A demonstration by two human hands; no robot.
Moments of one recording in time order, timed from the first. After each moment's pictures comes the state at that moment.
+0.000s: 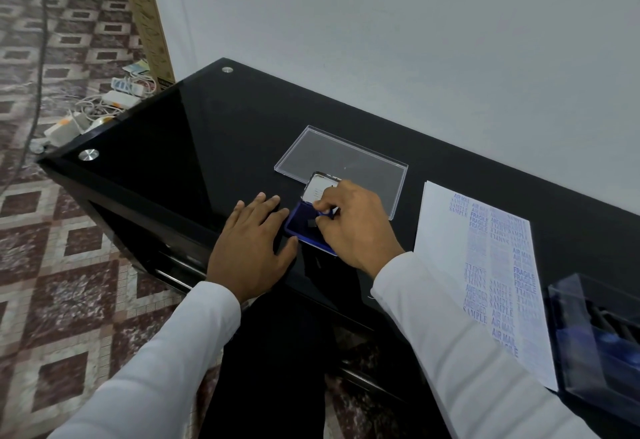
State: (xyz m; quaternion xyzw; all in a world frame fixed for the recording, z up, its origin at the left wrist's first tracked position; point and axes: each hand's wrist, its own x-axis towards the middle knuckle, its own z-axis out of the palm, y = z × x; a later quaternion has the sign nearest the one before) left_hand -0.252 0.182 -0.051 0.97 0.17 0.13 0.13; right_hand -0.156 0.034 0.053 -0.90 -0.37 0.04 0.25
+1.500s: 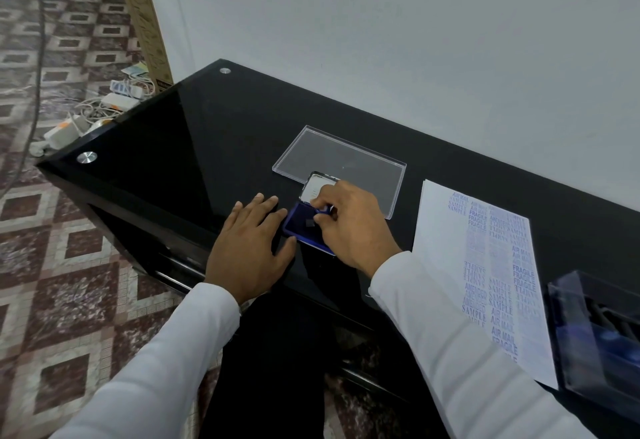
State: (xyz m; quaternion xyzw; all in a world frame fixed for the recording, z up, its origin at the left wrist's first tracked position) left_hand -0.253 0.182 -0.051 0.97 0.17 0.14 0.13; right_hand -0.153 0.034 0.050 -0.89 -0.37 0.04 0.25
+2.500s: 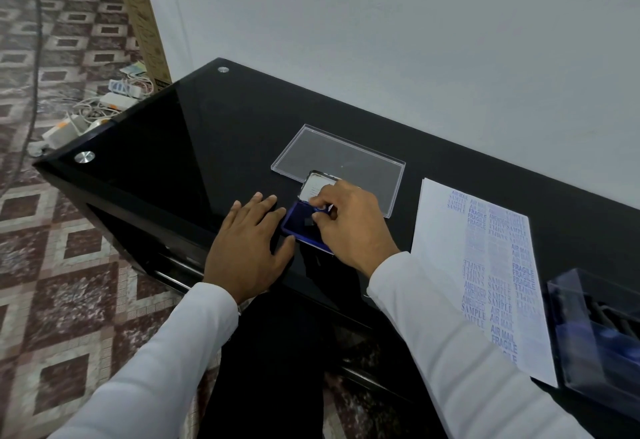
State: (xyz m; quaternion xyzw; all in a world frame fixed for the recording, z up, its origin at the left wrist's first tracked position) left_hand -0.253 0.181 -0.050 0.97 0.17 0.13 0.13; right_hand -0.153 0.034 0.045 -0.89 -0.37 0.03 0.26
